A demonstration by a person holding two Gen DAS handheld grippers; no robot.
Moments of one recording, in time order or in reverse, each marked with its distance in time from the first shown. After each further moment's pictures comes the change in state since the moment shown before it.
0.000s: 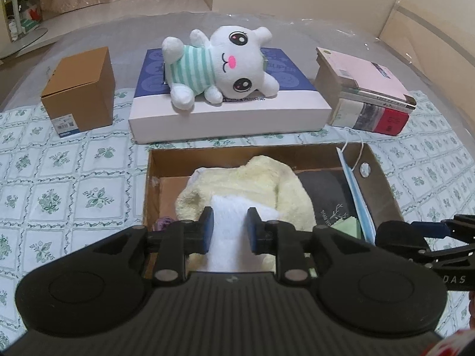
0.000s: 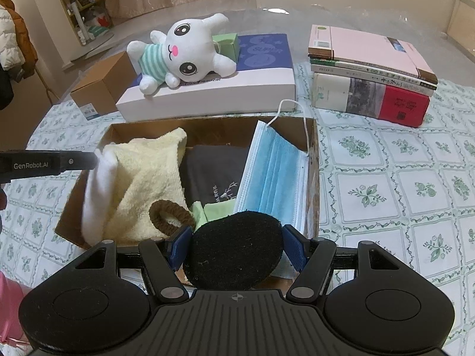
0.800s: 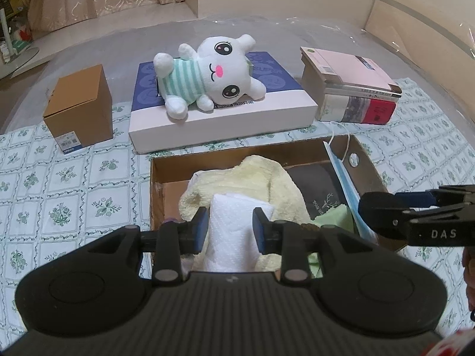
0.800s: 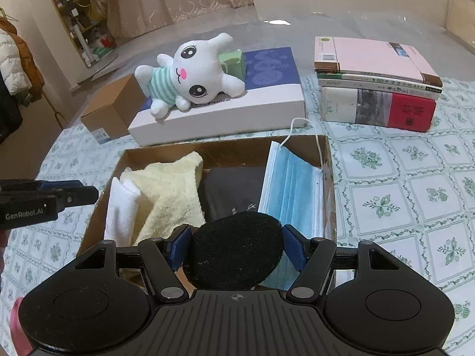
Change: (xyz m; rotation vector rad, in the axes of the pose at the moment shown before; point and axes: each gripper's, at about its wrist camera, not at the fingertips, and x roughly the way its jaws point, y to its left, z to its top) left arm -0.026 -0.009 -0.002 0.090 -0.014 -0.005; right arm -0.005 0.006 0.013 0.062 -0.062 0.054
